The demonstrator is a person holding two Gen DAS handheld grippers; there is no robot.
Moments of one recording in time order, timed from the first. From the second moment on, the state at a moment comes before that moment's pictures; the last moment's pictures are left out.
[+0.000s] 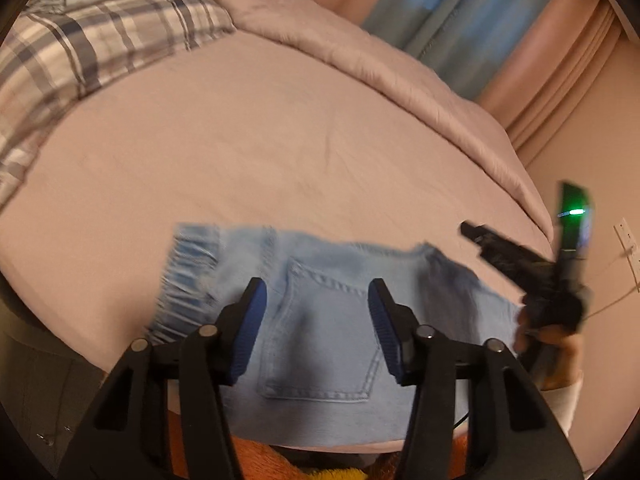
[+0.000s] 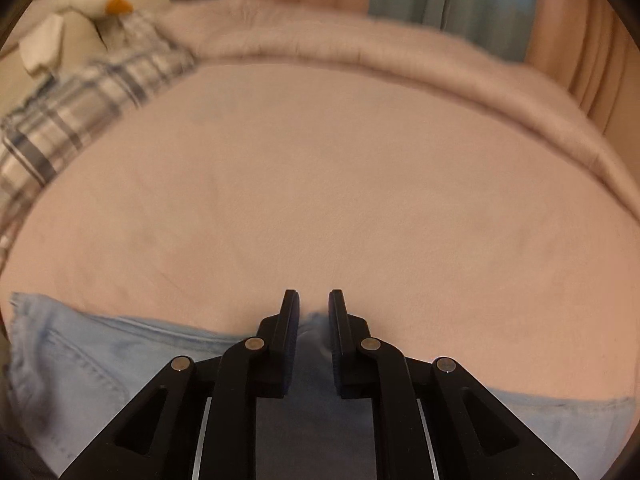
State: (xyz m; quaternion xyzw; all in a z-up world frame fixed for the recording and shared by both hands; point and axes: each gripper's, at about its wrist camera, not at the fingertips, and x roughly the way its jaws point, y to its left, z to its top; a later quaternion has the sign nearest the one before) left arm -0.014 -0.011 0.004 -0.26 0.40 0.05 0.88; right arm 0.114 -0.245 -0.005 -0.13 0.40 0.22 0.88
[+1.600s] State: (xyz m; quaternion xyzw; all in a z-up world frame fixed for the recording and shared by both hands) left arm 0.002 -0.021 -0.050 -0.26 0.45 0.02 0.85; right arm 0.064 -0.366 -0.045 -0.02 0.47 0.15 0.87
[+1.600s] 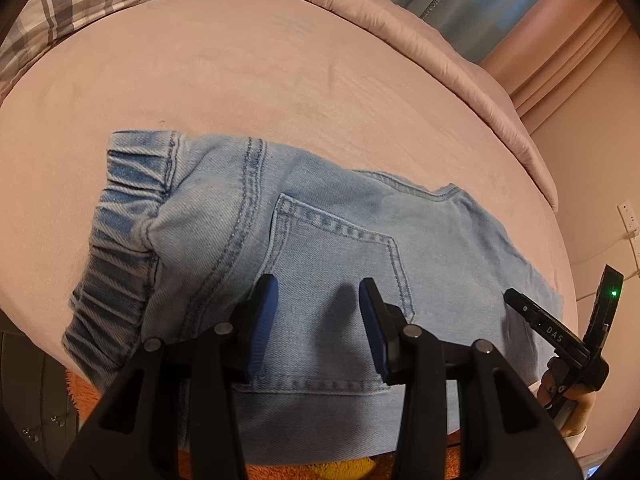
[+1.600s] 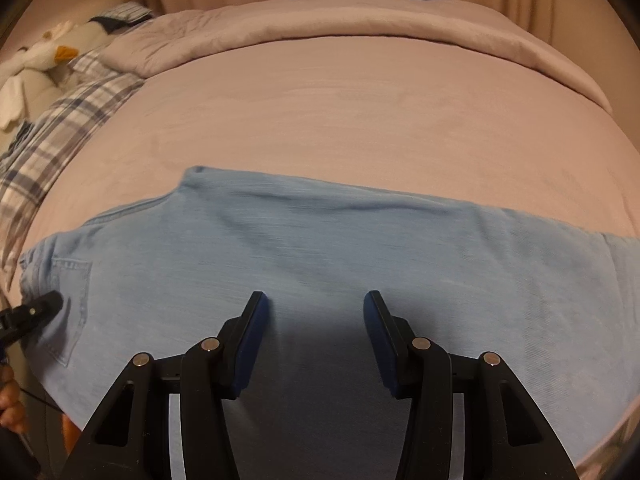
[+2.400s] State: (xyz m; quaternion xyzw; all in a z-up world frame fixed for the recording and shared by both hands) left arm 0.004 -0.017 -0.050 -0.27 0.45 0.03 0.85; right arm 0.058 -0.413 -0.047 0.00 0.46 0.07 0.88
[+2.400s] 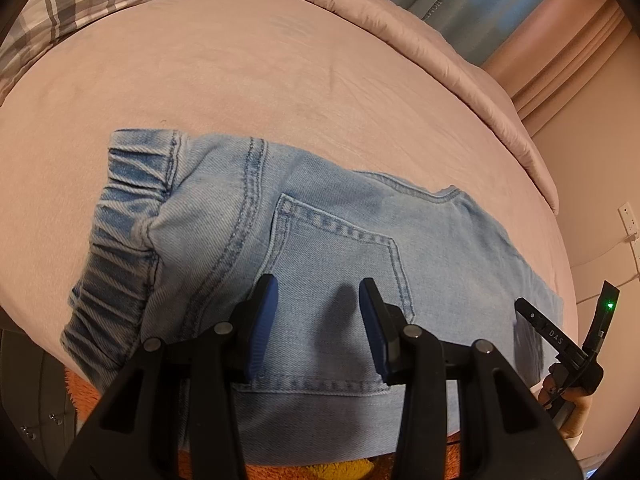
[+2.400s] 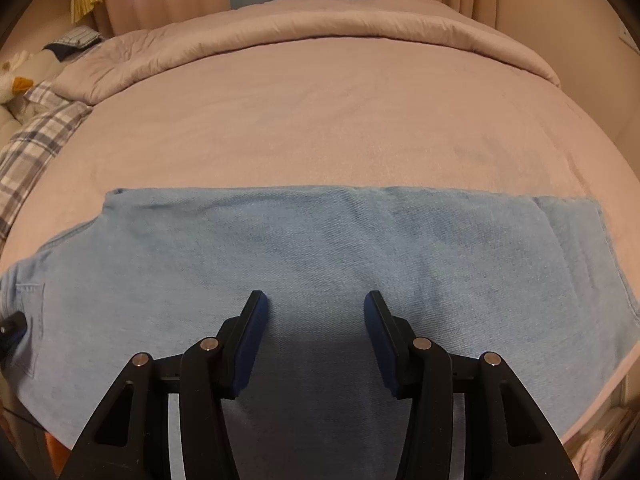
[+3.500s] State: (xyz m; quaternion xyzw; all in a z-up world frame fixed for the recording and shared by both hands) left arm 0.005 -0.018 -0.051 -0.27 0.45 0.03 0.85; right arm 0.062 -0.411 -0.048 0.00 0.46 0.08 0.89
